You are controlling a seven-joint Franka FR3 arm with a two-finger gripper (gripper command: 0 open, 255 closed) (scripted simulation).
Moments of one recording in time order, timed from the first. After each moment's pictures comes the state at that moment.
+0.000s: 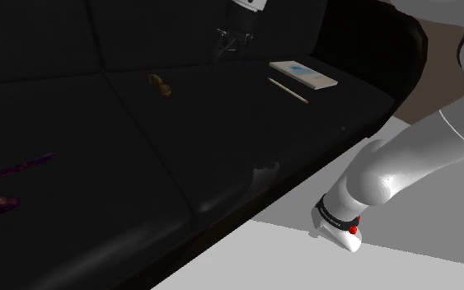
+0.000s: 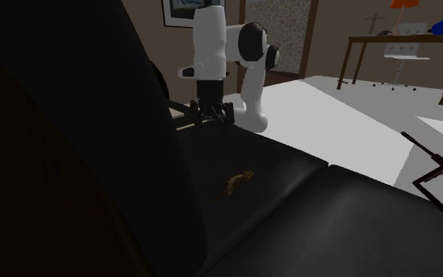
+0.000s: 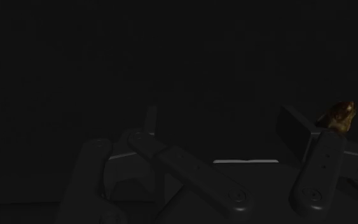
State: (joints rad) arm 0.06 -0.33 0.25 -1.97 0.15 1.81 0.21
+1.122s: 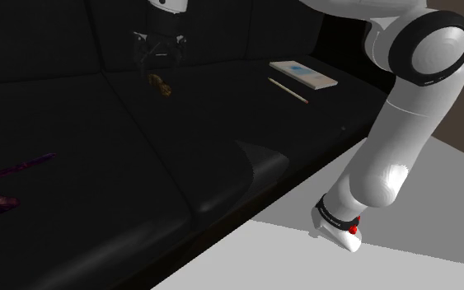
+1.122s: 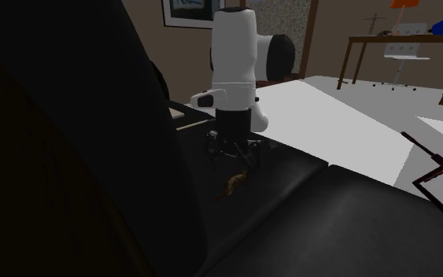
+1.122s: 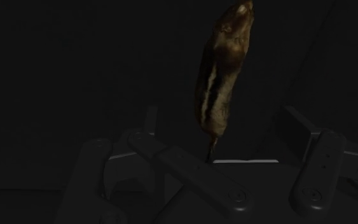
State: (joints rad) arm 0.16 0.16 0.43 -1.52 -0.04 1.83 0.53
